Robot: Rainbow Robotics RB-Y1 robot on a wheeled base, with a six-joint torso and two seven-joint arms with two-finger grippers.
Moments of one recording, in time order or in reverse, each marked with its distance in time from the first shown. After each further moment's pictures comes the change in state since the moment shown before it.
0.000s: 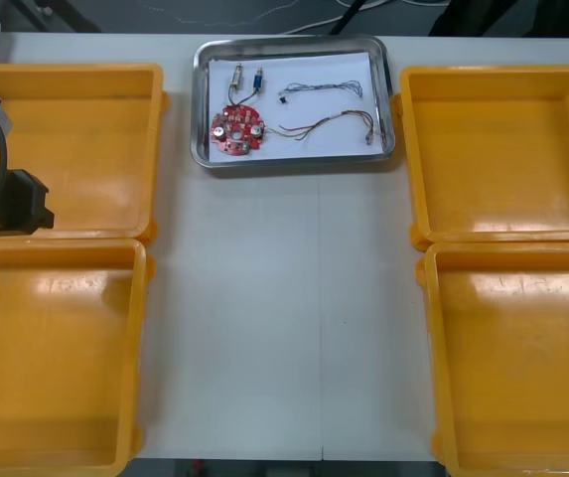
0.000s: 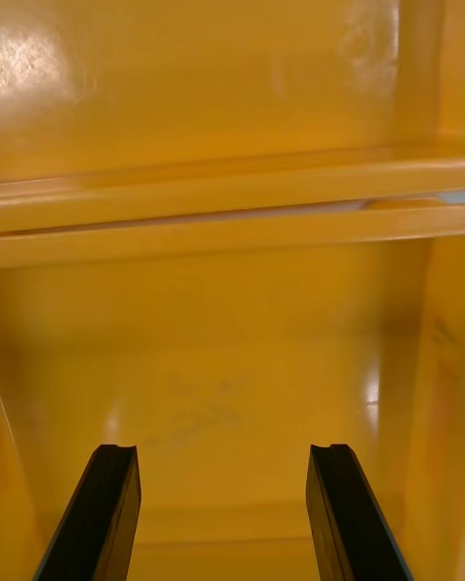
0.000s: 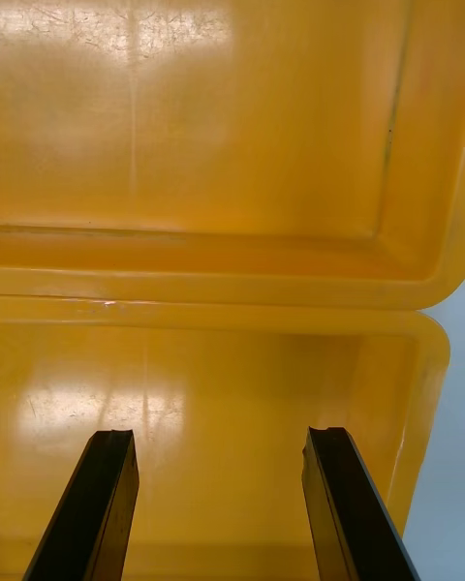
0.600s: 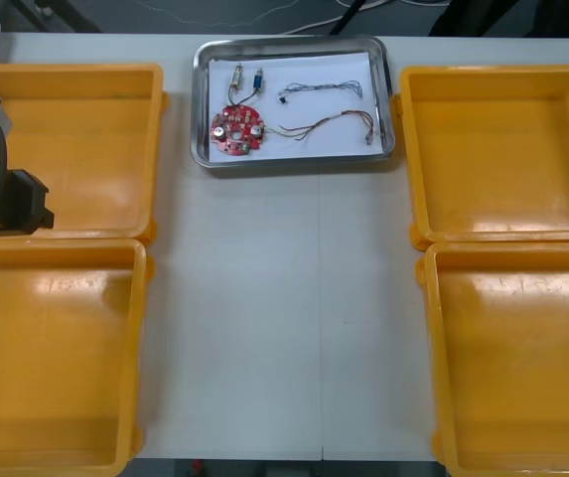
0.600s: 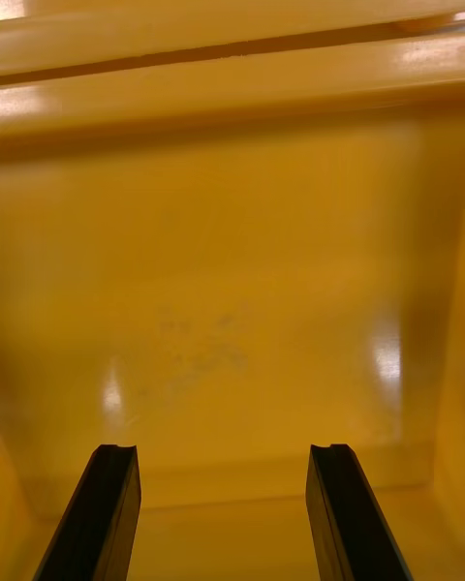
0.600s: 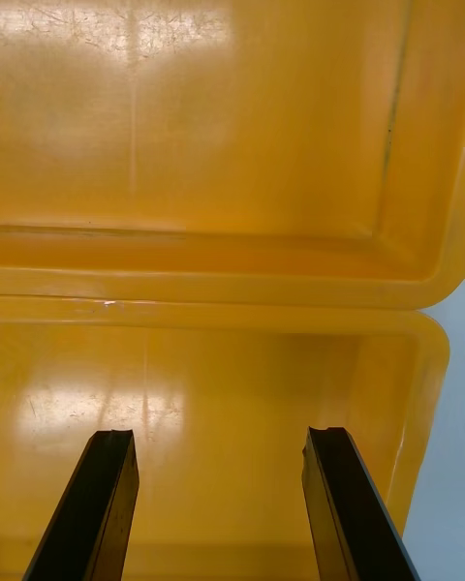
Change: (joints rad) right arm 0.159 0.094 -0.003 -0.108 0.084 0.000 0.000; left arm 0.000 0.000 0.000 0.000 0.000 0.000 0.000
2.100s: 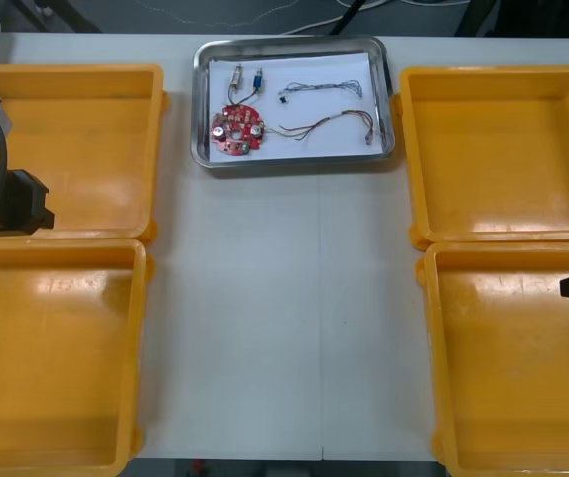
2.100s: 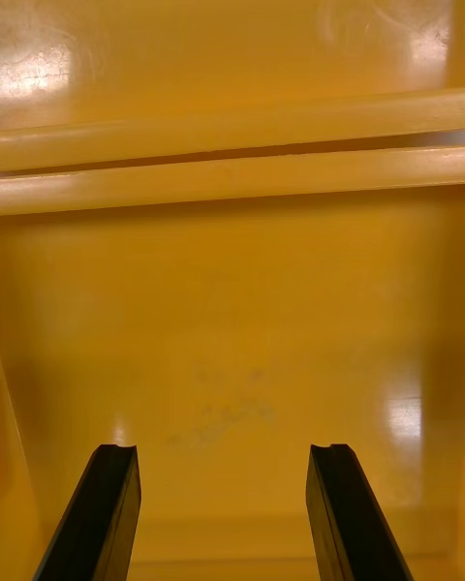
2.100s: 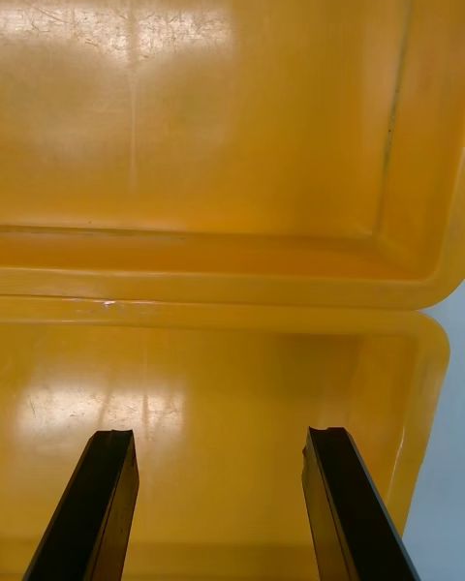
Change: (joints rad) right arm 0.001 0.009 0.000 -0.030 -0.002 -0.093 0.021; left arm 0.000 0.000 0.000 0.000 0.000 0.000 0.000
